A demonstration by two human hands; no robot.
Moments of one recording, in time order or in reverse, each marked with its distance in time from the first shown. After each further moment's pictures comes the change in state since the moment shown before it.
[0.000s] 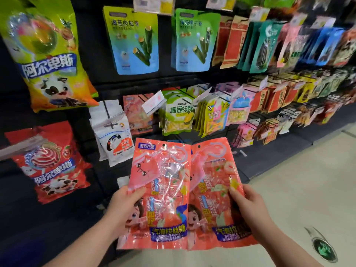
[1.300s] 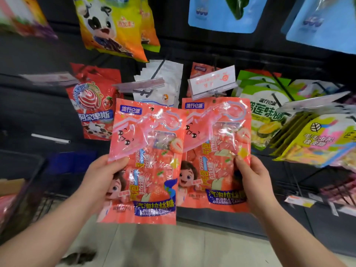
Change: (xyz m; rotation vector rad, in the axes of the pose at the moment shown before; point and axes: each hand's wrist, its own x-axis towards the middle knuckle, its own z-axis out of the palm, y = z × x) left_hand 0.061 -0.011 -0.002 -0.309 0.693 0.052; right_hand 0.231 -0.027 0.124 0.103 -0.572 -0.091
